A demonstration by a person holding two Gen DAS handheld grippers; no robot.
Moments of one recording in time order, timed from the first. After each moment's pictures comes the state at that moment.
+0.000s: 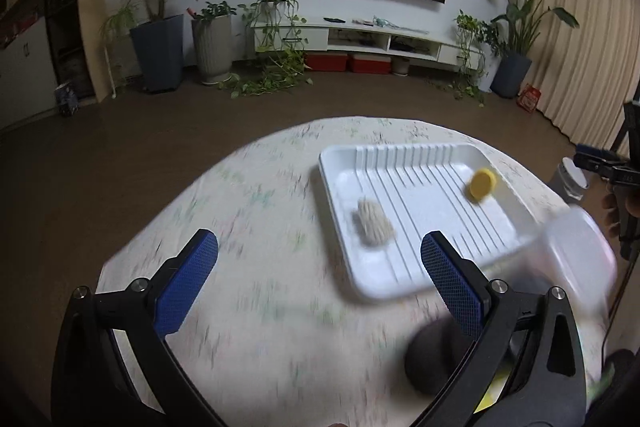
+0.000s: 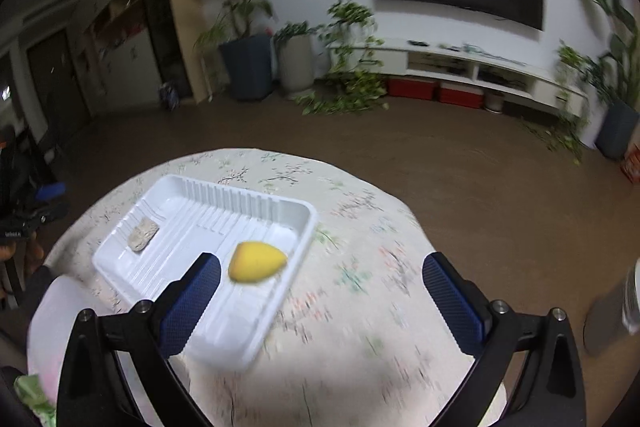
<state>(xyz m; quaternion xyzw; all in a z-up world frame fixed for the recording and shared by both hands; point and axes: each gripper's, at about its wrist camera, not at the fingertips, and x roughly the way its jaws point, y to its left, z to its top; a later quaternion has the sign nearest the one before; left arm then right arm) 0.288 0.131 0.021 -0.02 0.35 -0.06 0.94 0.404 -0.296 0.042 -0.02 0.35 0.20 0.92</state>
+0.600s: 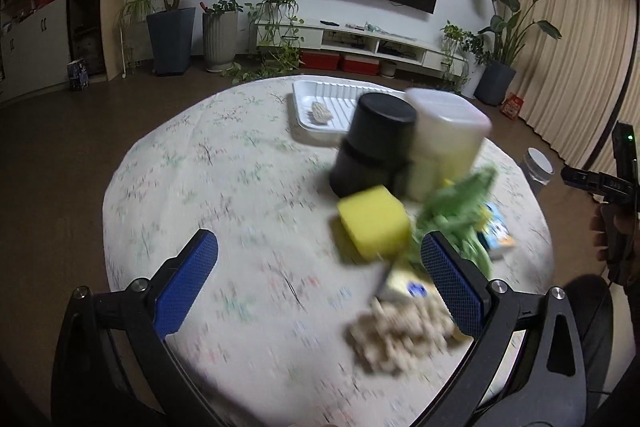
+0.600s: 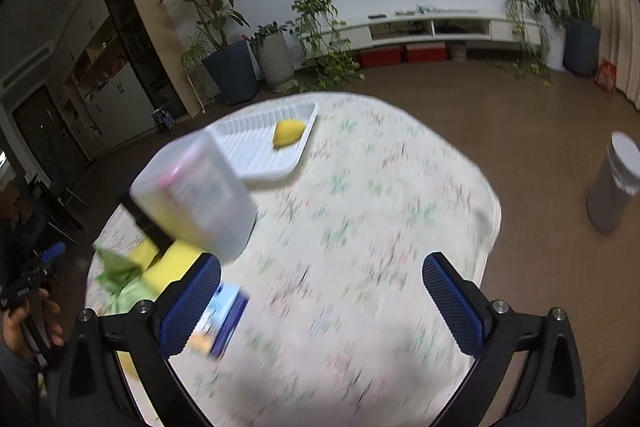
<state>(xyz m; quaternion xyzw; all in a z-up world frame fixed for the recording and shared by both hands) 0.060 0.098 0.004 -0.05 0.34 -0.06 0.94 0.185 -0.336 0.023 0.08 0.39 0.17 0.90</state>
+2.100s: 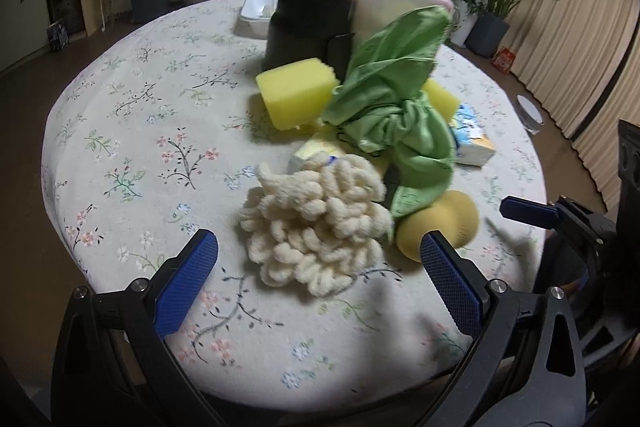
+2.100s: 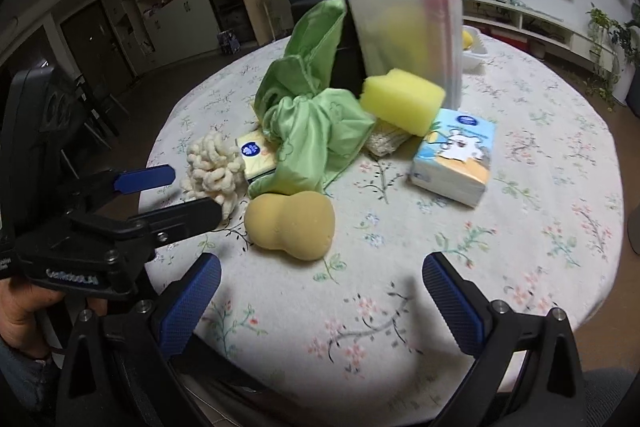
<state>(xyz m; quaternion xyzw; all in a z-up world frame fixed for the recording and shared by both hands) 0.046 0.029 -0.069 -0.06 0.43 -0.08 0.90 0.061 -0.149 -0.047 -0.04 0.43 0.28 0.86</state>
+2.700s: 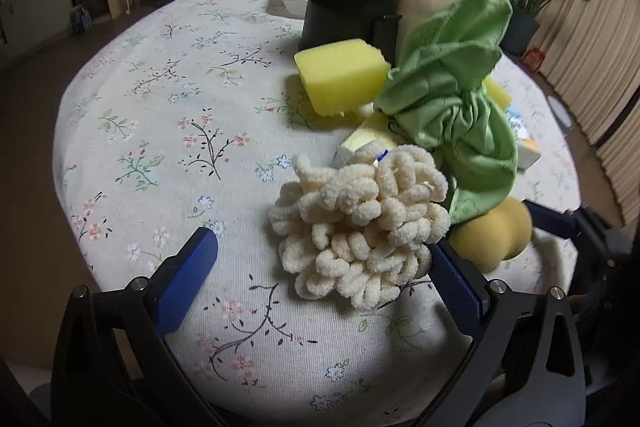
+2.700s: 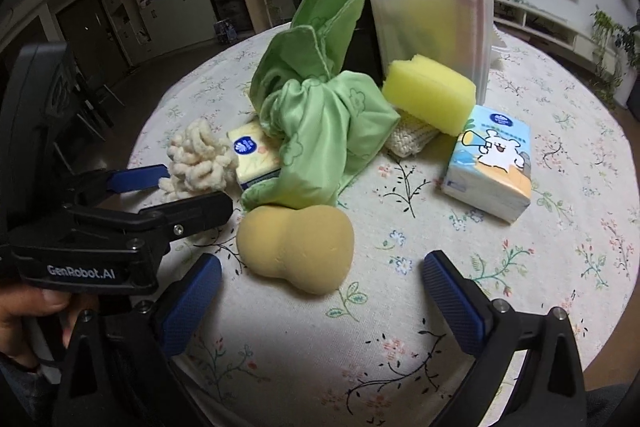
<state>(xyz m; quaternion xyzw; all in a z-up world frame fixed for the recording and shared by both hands) 0.062 0.035 -0.086 -0.05 0.45 -0.03 0.89 0.076 -0.119 -0.066 -0.06 0.43 0.26 0.86</state>
